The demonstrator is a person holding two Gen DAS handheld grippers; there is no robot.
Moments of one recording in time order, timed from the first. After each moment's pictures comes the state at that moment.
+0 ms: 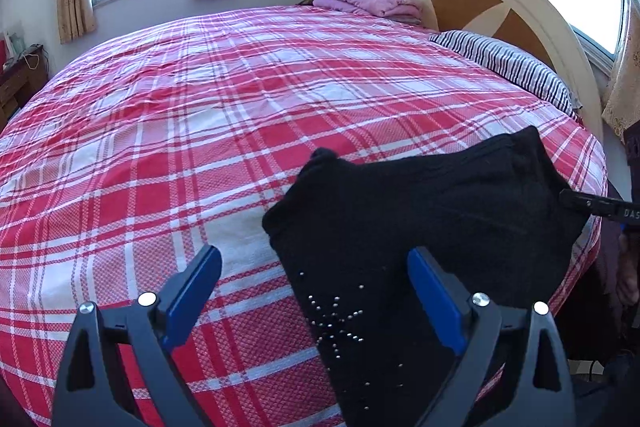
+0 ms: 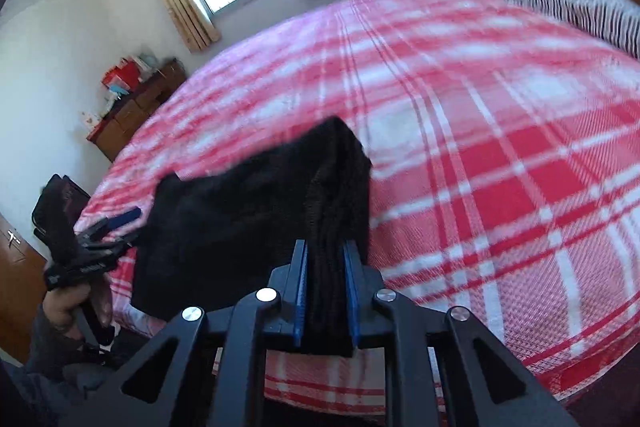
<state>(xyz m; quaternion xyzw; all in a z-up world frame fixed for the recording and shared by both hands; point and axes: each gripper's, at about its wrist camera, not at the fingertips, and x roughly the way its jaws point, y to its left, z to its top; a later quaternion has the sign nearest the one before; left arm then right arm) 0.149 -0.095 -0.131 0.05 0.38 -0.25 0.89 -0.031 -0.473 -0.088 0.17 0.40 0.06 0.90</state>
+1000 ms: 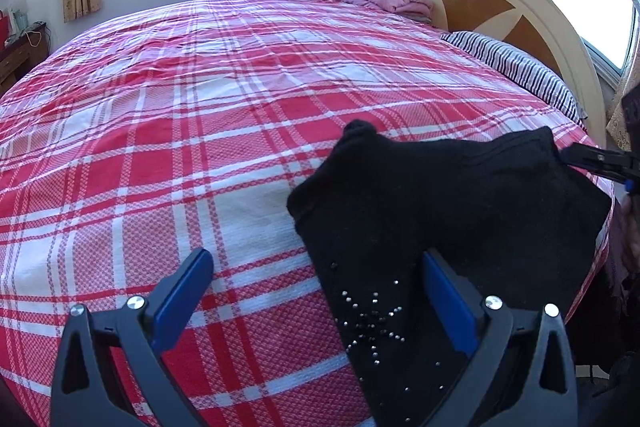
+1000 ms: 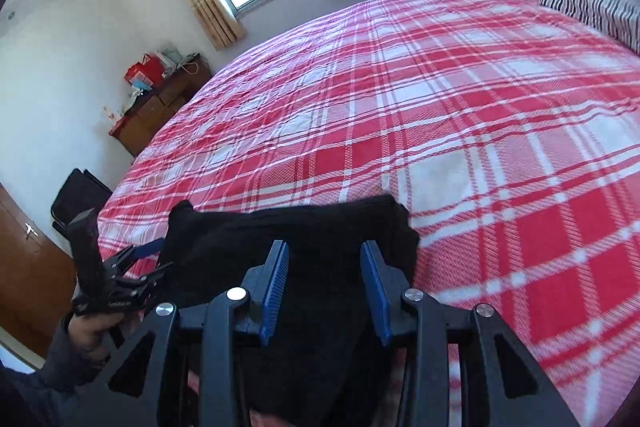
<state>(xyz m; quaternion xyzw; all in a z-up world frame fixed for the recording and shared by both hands) 0.162 -0.080 -0.159 0.02 0.39 -0.25 0.89 0.005 -0.465 -0.062 0.14 0.38 0.11 0.91</state>
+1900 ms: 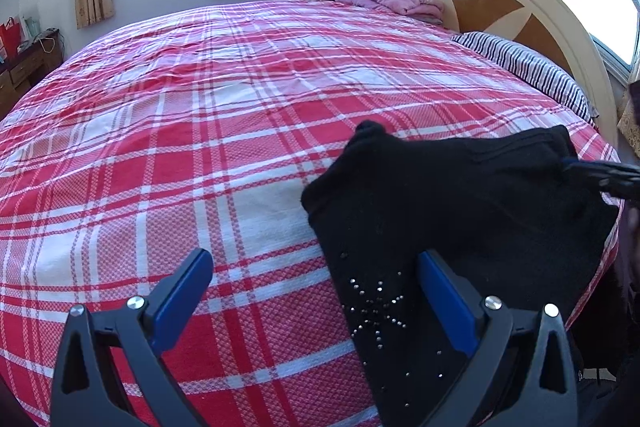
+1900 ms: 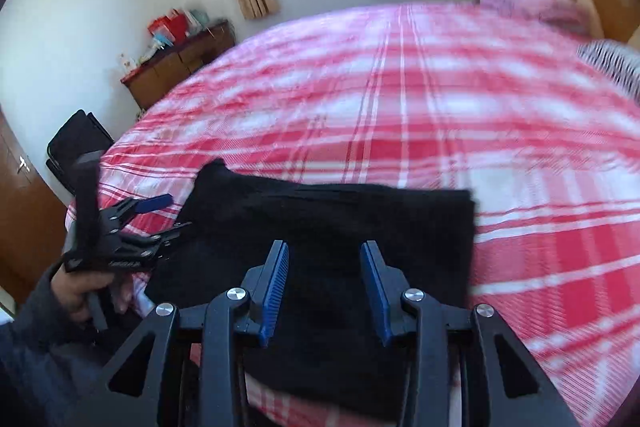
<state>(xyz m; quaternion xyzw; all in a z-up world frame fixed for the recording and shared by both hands) 0.154 -0.078 -0.153 0.04 0.39 -0.22 0.89 0.026 -0.411 -0.086 0.06 0.43 0.13 0.89</state>
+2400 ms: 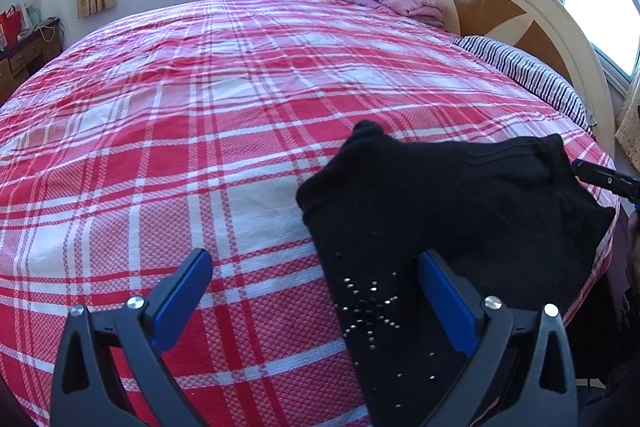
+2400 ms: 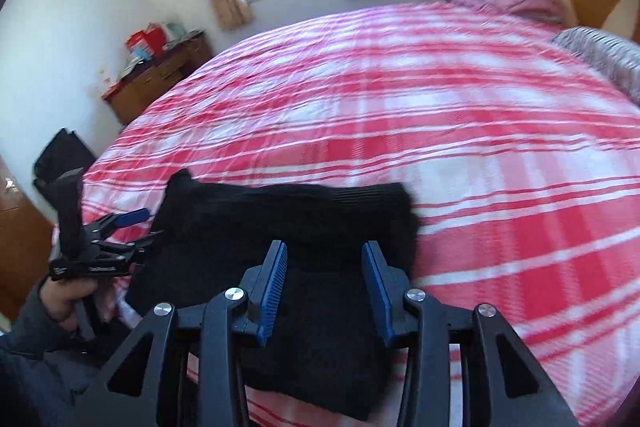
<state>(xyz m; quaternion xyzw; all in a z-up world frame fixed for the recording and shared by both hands) 0.150 -0.080 -0.151 0.02 0.39 -0.22 0.89 -0.008 -0.451 -0.063 0.07 0.38 0.08 0.92</state>
